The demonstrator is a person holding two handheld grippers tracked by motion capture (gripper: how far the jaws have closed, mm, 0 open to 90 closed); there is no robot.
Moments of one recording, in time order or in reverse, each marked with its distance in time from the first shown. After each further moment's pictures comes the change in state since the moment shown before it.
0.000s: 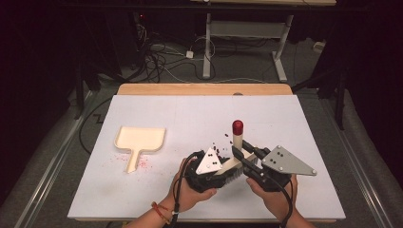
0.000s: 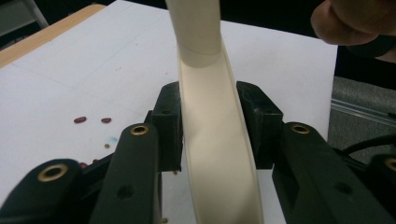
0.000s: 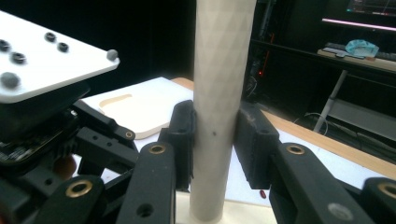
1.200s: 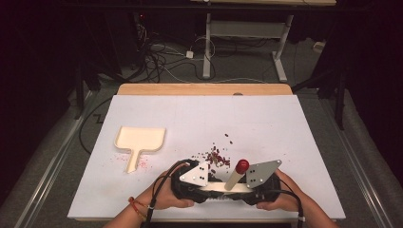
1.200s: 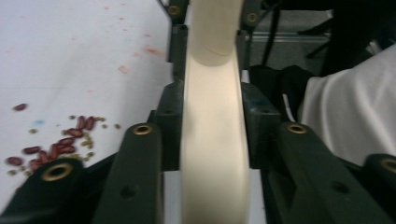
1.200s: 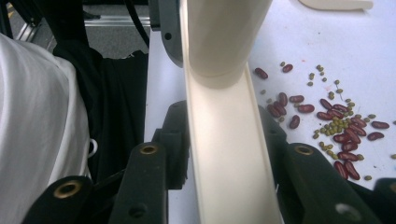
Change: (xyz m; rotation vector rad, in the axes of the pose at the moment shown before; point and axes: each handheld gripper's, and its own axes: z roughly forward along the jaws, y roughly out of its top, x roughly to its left) left arm 0.011 -0.021 -0.023 0.144 -0.308 0.256; right arm -0.015 -0.053 0.025 0.436 0.702 -0.317
